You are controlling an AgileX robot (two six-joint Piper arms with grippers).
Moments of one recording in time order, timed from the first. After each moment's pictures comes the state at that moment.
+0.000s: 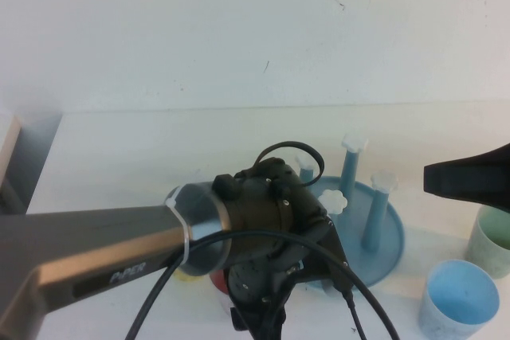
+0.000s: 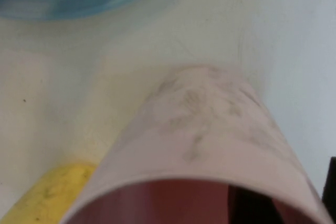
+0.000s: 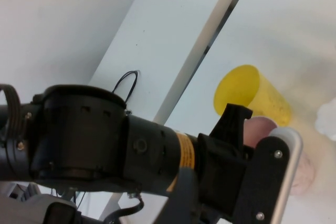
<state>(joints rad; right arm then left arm) -0.09 1.38 -0.74 1.43 1.24 -1.18 -0.88 1.87 -1.25 0.20 1.02 0.31</state>
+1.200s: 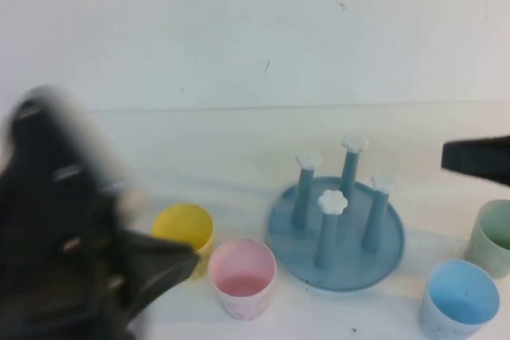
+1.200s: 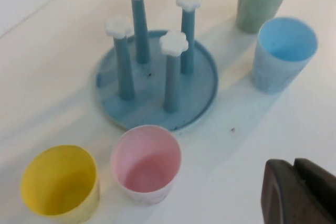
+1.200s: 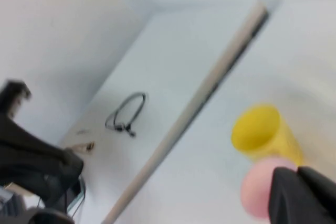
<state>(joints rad) -0.09 1.26 -0.74 1.48 1.24 -1.23 -0.88 0.87 -0.92 -0.01 0.77 -0.03</state>
